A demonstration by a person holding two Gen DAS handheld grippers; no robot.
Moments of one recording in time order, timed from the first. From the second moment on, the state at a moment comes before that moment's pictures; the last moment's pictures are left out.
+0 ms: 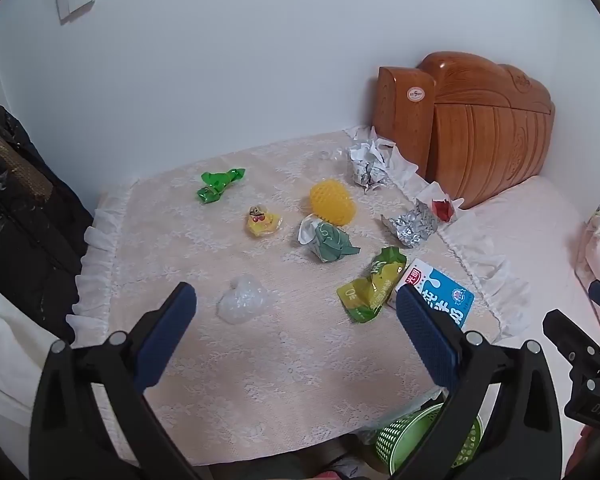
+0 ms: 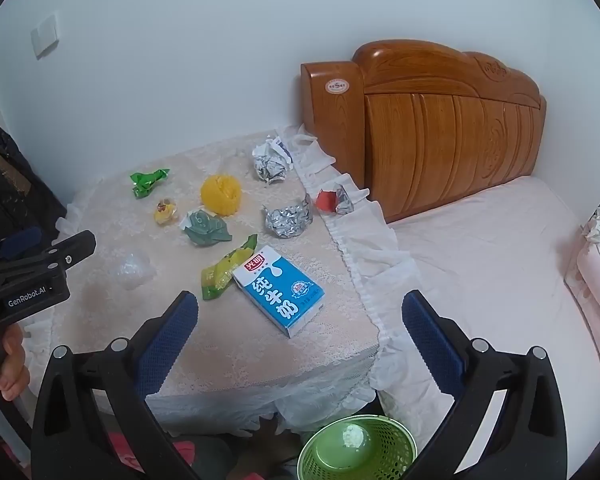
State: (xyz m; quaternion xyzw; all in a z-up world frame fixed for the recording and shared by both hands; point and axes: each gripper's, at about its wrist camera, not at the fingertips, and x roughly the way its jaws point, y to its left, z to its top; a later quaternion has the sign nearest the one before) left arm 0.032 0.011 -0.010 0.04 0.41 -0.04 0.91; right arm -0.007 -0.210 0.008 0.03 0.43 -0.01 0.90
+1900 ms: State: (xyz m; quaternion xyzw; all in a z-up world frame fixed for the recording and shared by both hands) left arm 0.032 0.024 -0.020 0.03 0.43 -0.03 0.90; right arm -0.010 -0.203 -0.001 0.03 0.43 0.00 0.90
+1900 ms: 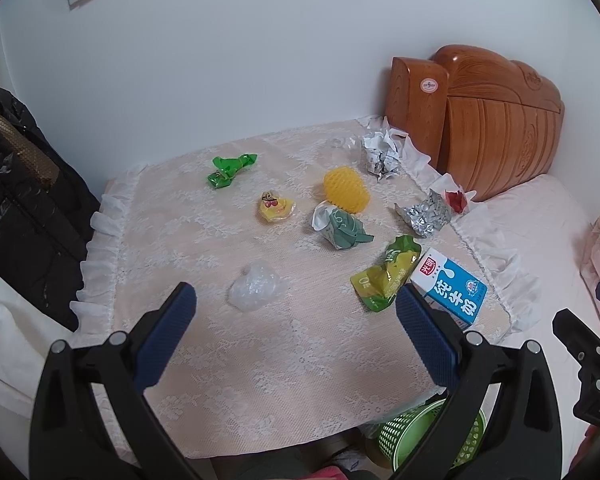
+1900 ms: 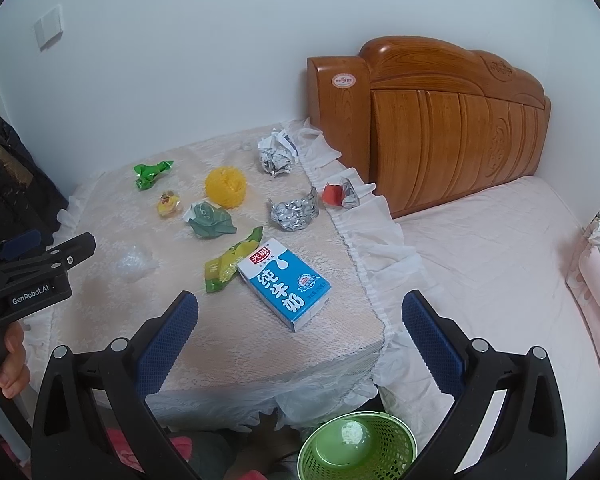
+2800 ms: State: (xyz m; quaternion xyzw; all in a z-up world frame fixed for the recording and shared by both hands) left arm 0.105 0.086 -0.163 0.09 0.53 -0.11 0.84; right arm 0.027 -0.198 -0.109 0.07 0.52 -0.02 0.85
